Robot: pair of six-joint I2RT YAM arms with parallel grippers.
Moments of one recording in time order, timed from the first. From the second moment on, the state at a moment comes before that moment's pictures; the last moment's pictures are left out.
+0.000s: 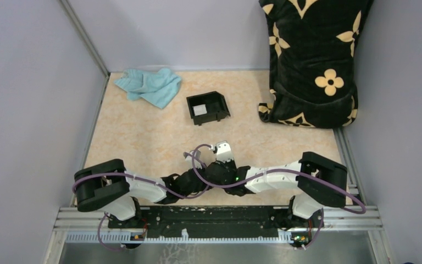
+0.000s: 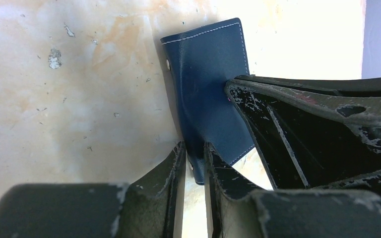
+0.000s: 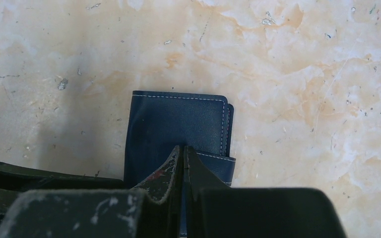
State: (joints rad) left arm -1.22 1.50 0.35 0.57 -0.40 -1.16; right arm 1.26 1.53 0.71 -0.19 0.77 0.68
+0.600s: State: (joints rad) left arm -1.23 1.50 0.37 0.53 -0.42 -1.16; right arm 1.28 1.49 0.70 -0.25 0.79 0.70
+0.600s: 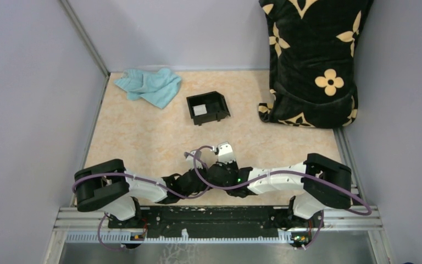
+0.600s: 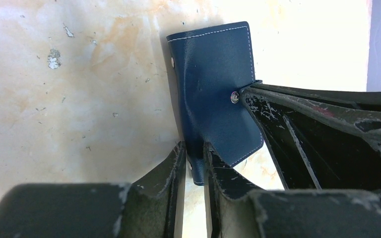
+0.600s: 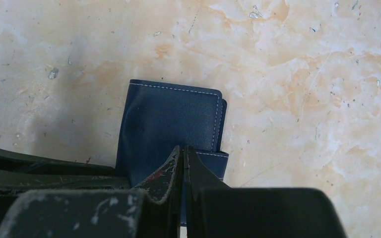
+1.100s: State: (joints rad) left arm -1.23 1.50 0.38 0.52 -0.43 -1.16; right arm 1.28 1.48 0.70 -0.25 0.79 0.70
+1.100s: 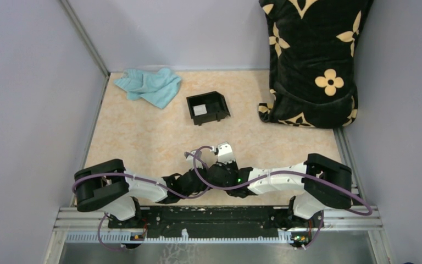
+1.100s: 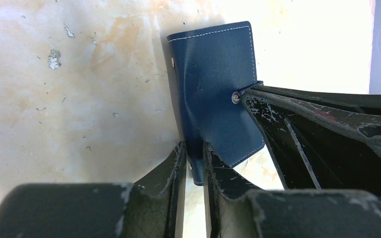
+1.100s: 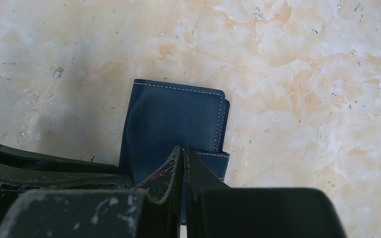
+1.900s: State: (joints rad) left arm -1.23 1.49 0.38 0.49 -0.44 -1.17; right arm 1.28 1.50 0.70 -0.18 0.78 0.69
